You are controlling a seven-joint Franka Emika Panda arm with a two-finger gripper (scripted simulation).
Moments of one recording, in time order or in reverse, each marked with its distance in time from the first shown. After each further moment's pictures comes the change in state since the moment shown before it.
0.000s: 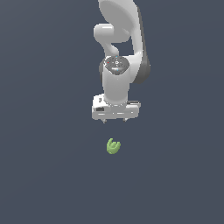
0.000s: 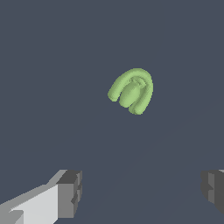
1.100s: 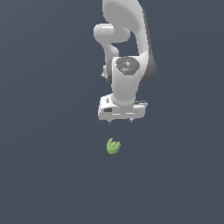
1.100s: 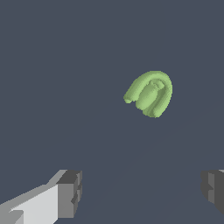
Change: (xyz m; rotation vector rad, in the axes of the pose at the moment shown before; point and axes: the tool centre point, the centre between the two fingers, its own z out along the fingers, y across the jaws) arm 0.002 -0.027 0.003 -0.010 0.006 -0.028
